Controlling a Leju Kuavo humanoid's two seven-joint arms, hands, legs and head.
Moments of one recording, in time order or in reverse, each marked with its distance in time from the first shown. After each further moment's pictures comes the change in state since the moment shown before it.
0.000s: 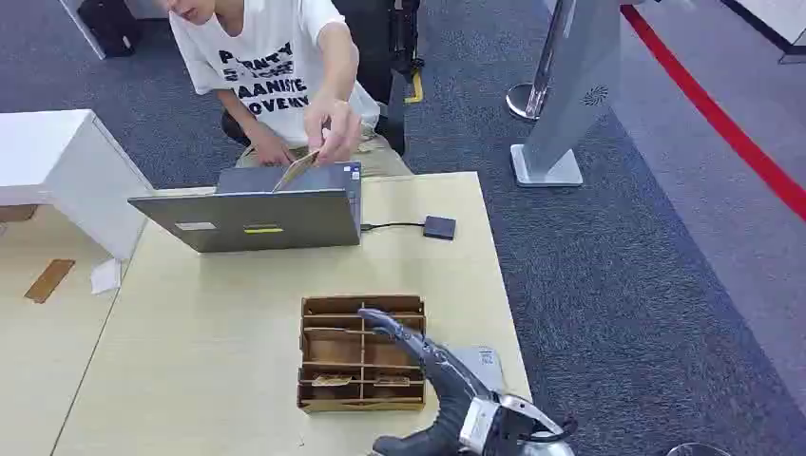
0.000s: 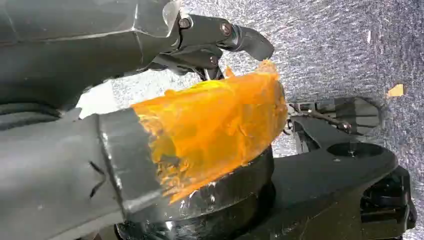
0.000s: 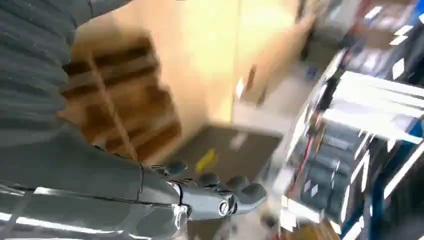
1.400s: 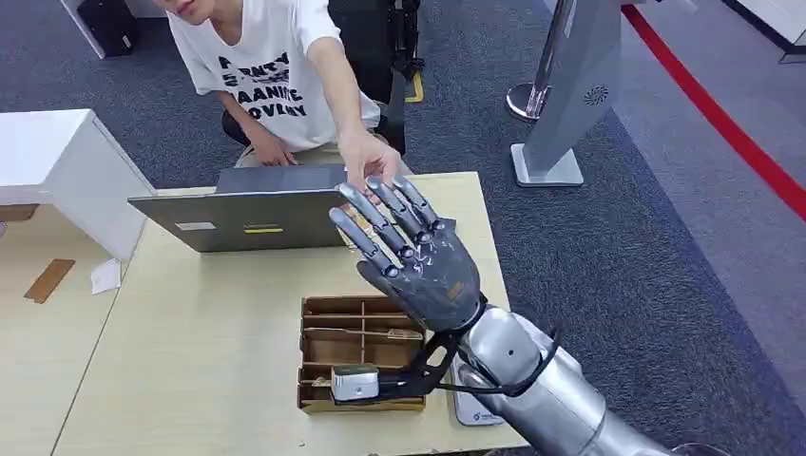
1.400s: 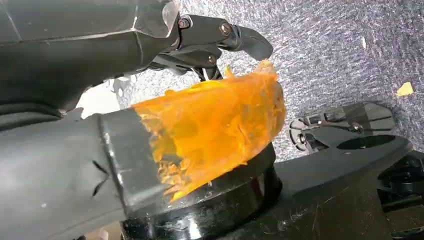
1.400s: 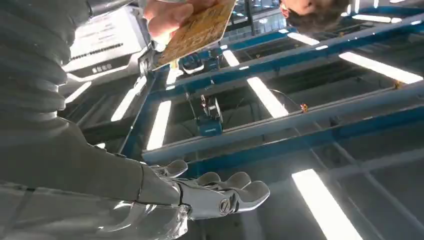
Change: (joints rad) left arm -0.026 -0.015 0.000 0.000 -0.207 -0.002 0.087; right arm -0.463 0.016 0.198 0.199 1.192 -0.754 0.336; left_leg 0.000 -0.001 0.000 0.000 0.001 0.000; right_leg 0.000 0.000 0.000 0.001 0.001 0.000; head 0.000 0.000
